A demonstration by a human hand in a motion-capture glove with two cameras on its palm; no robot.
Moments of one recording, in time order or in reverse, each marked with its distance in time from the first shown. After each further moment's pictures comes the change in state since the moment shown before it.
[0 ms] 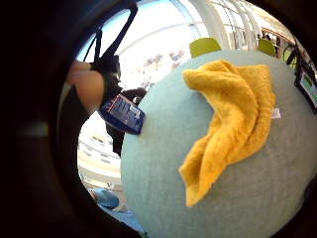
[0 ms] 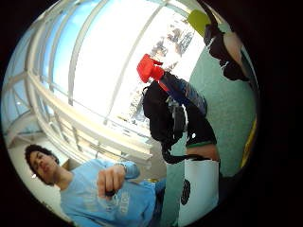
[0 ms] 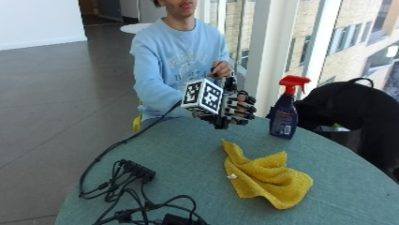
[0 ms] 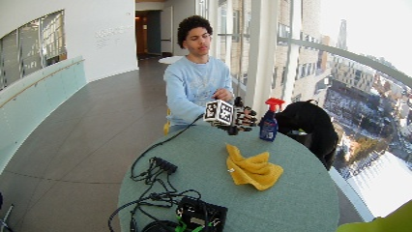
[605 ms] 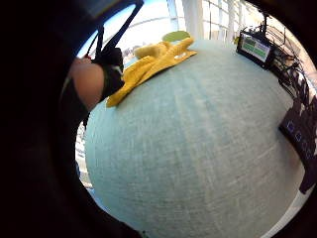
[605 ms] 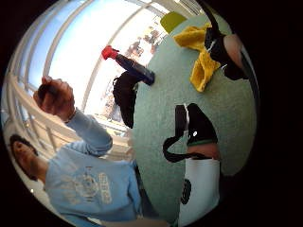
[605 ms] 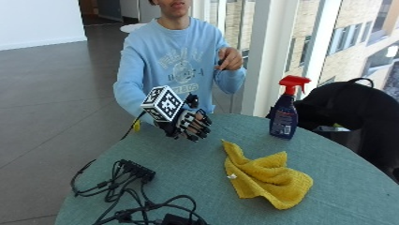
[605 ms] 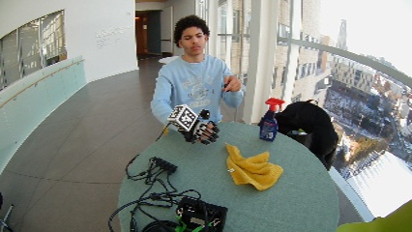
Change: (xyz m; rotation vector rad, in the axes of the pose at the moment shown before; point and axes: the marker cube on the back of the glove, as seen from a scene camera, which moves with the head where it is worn) arm 0.064 0.116 -0.068 -0.050 0.316 0.038
